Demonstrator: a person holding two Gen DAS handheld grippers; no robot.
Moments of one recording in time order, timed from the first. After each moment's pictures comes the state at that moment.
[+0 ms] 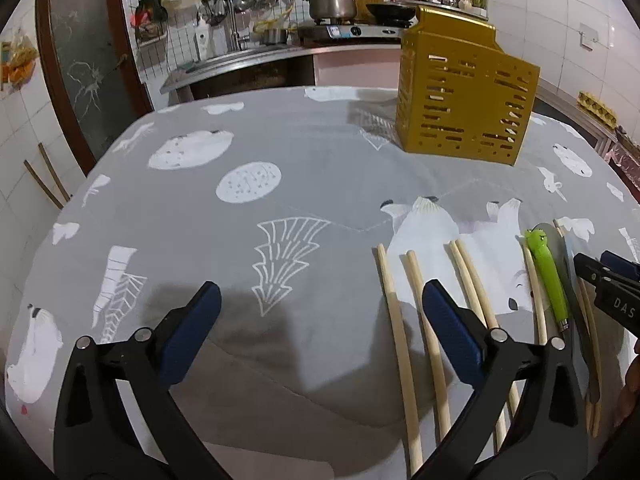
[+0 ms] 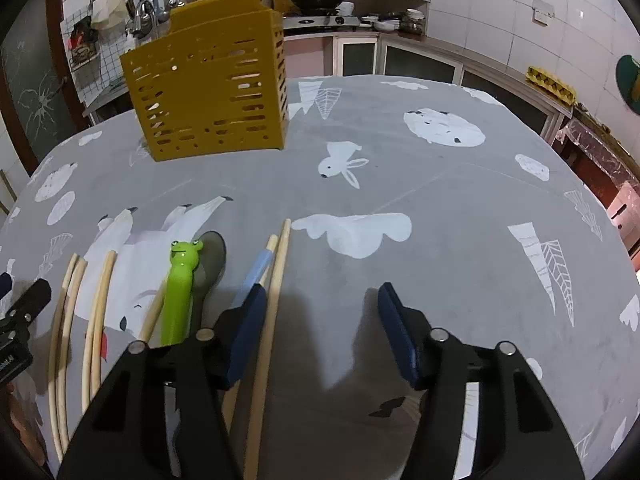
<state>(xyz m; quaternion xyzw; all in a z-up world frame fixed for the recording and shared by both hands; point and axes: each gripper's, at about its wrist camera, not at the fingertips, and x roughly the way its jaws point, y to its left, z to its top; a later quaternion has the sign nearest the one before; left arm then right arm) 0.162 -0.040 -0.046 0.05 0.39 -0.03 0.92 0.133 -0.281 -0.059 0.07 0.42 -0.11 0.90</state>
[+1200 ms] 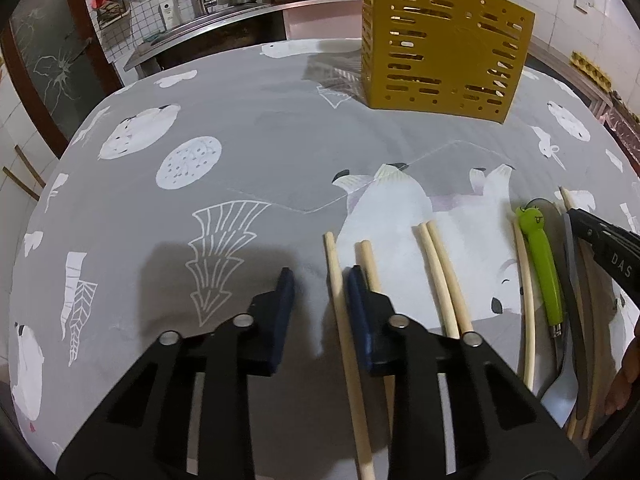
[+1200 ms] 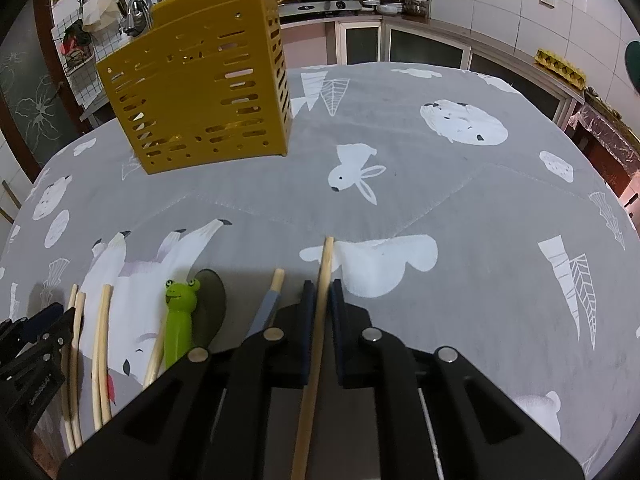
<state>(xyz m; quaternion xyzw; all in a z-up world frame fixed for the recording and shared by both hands) 0.189 -0.074 -0.060 0.07 0.47 -0.06 0.88 0.163 -0.290 -0.061 0.10 0.44 -0.10 0.89</state>
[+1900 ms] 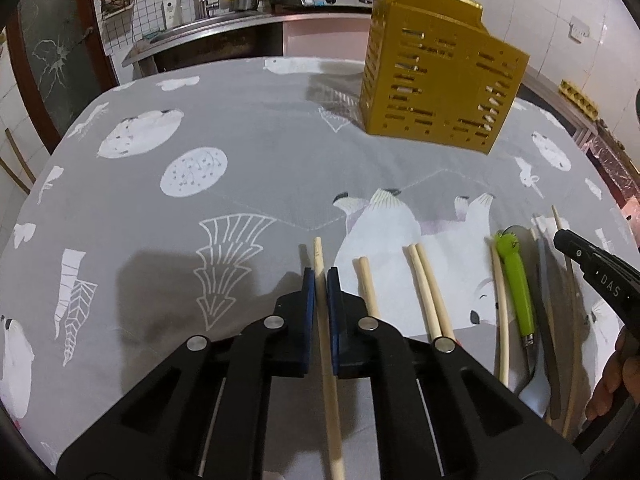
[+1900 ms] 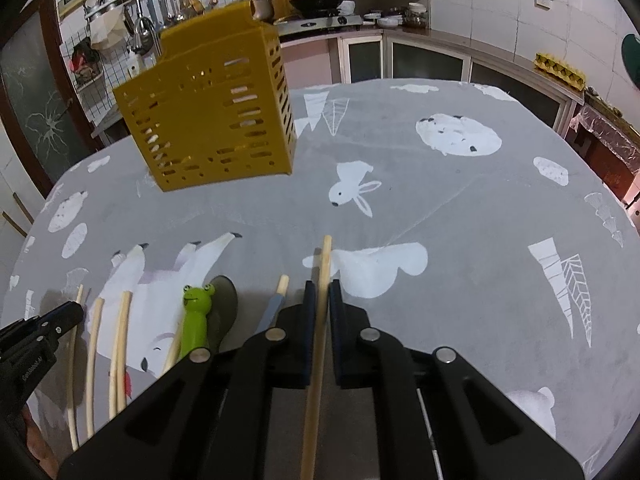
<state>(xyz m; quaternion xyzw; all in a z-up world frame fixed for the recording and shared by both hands) 0.186 -0.059 -0.043 0.02 0.45 -0.08 0.89 0.149 -0.297 -0.044 0.12 0.40 -0.09 0.90</state>
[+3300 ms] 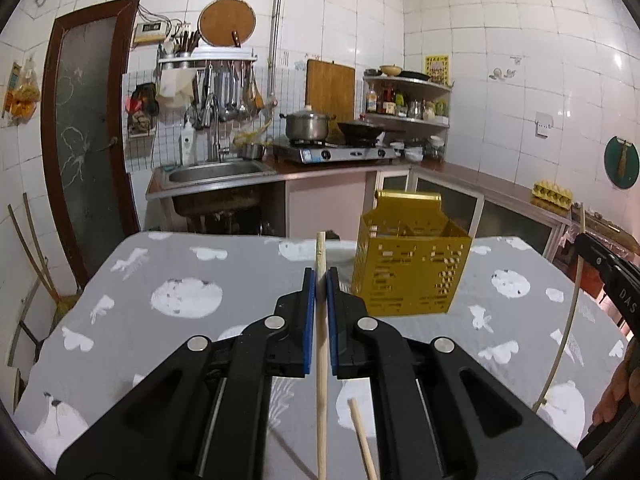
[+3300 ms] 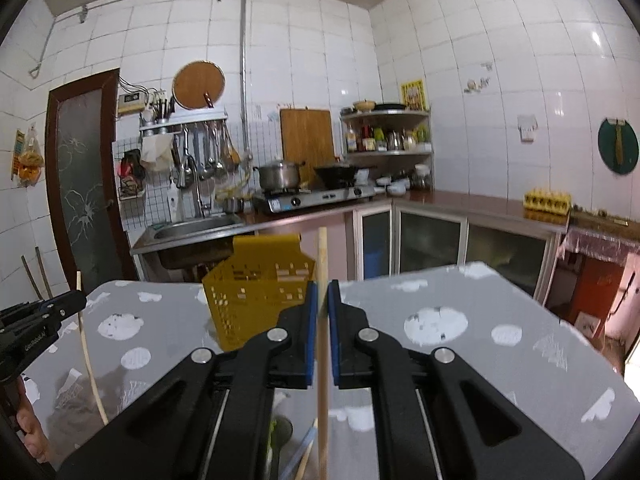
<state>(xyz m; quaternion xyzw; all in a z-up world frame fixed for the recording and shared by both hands) 0.141 -0.036 0.079 0.00 0.19 -0.10 0.98 0.074 -0.275 0.089 0.06 0.11 -0.08 0.99</state>
